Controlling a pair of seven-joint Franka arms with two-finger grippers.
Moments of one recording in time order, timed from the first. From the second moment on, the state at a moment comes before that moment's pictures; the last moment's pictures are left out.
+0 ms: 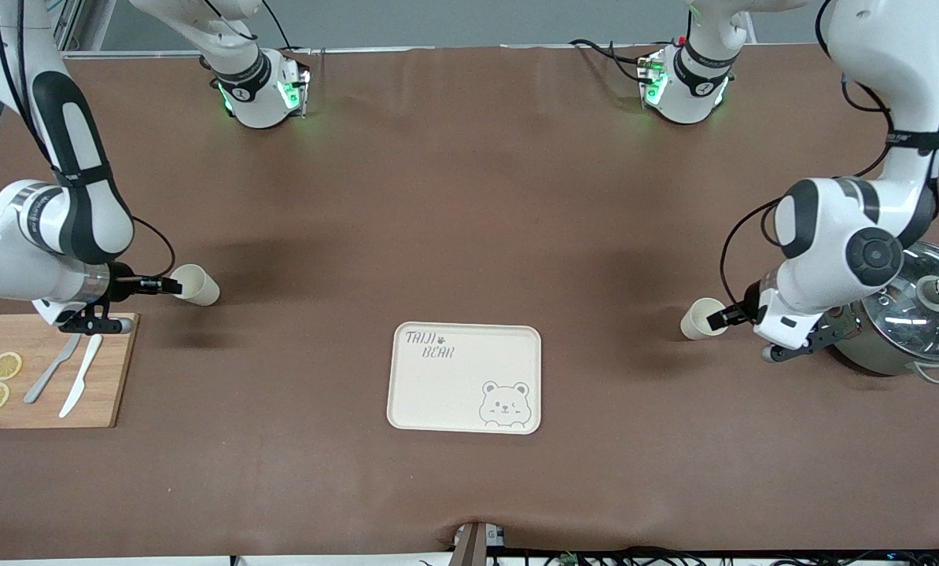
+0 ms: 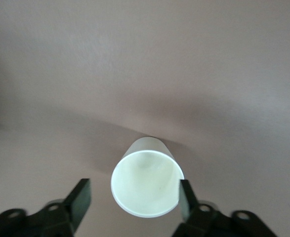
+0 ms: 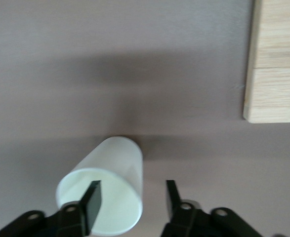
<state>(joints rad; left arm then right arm) -0.02 0.33 -0.05 -1.91 -0.02 2.20 -0.34 -0.10 0.37 -0.12 -1.96 0.13 2.05 -0.26</state>
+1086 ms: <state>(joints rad) 0.02 0.30 -0.01 -1.42 0.14 1.67 -0.21 -0.03 0.29 -0.11 -1.29 0.13 1.56 -0.24</state>
